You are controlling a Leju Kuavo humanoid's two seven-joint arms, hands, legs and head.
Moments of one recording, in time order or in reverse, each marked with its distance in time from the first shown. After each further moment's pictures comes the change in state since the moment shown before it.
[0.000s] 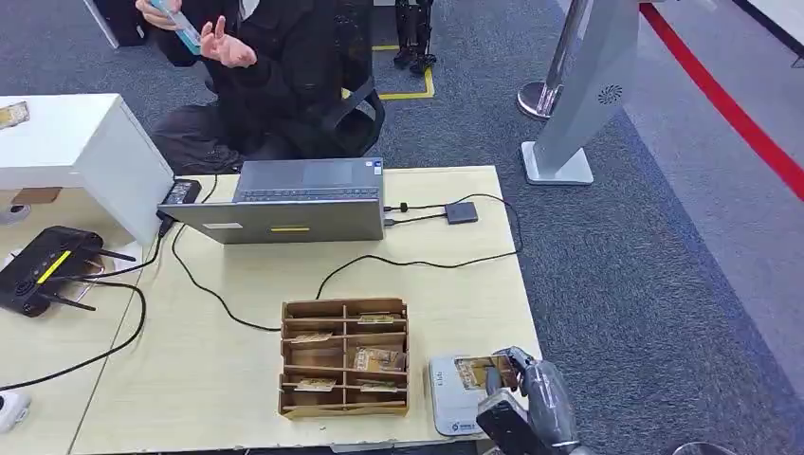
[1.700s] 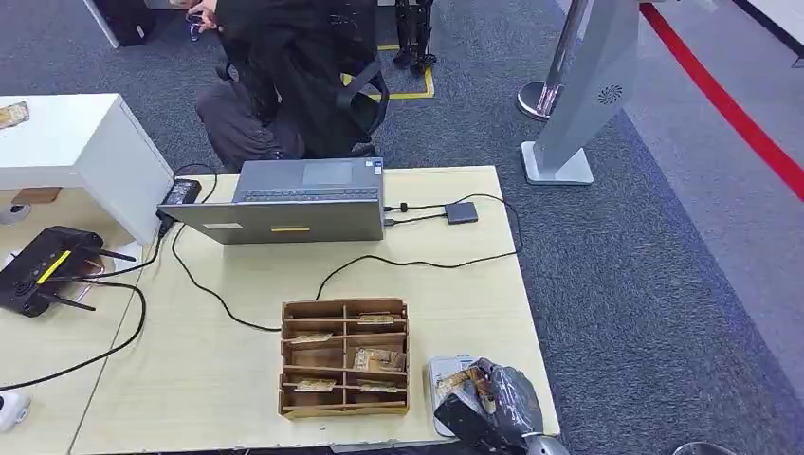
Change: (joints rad) left arm -0.006 -0.016 0.000 0.000 -0.022 0.002 0.027; right arm -0.146 0.031 0.117 0.294 0.079 0.041 0.124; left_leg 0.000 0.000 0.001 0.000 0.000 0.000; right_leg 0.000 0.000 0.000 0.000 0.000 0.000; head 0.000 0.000
